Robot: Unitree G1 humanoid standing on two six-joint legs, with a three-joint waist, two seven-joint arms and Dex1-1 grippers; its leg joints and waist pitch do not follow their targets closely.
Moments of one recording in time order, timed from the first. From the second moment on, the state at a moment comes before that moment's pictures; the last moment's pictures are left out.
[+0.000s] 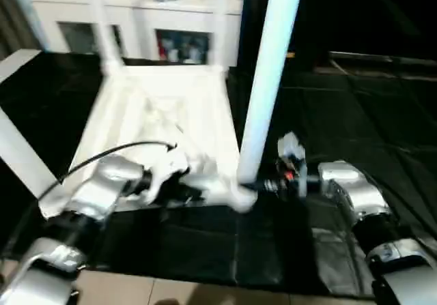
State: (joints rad) left arm -0.60 0.36 -0.29 0.54 -0.04 0.34 -1.03; right arm -0.60 -0.22 0.10 0.72 0.21 0.12 0.94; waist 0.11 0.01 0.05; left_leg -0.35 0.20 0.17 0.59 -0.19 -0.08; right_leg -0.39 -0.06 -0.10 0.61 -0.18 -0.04
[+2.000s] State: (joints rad) left arm -0.56 0.57 -0.36 0.50 -0.04 0.06 -1.42; right arm -0.64 -0.32 0.21 0.72 0.23 0.10 1.52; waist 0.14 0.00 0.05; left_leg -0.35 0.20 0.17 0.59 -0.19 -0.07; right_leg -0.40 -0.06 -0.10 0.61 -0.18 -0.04
